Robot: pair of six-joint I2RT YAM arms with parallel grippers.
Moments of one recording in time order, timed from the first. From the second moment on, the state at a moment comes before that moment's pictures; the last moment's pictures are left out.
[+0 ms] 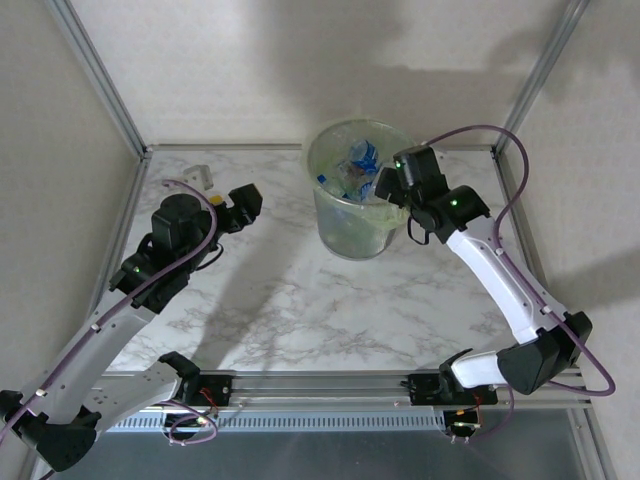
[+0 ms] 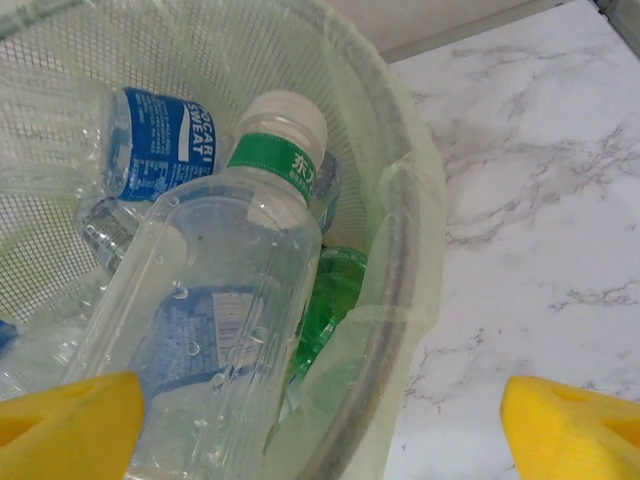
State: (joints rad) left arm -0.51 0.93 1.06 -0.40 -0.22 -0.66; right arm 0.54 1.37 1.48 -0.87 0.42 0.63
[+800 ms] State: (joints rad) left arm -0.40 0.99 0.69 0.03 -0.70 -0.42; right arm 0.53 0.89 0.92 -0.44 0.67 0.42
